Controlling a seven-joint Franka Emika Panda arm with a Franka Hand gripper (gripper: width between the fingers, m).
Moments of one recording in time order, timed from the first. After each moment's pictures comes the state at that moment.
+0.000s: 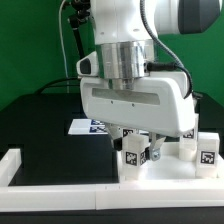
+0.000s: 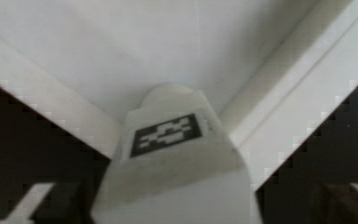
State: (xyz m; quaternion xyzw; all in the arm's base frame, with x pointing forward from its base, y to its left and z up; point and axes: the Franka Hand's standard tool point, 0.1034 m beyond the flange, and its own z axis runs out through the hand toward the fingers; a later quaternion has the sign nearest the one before) arm 0.631 0.005 0.068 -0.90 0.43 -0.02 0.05
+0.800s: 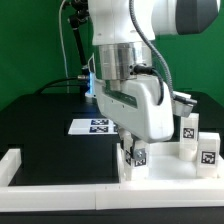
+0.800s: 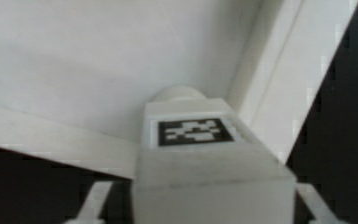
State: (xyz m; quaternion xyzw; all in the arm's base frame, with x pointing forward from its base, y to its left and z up) arm 0.628 0.000 0.067 -0.77 0.63 -0.01 0.05
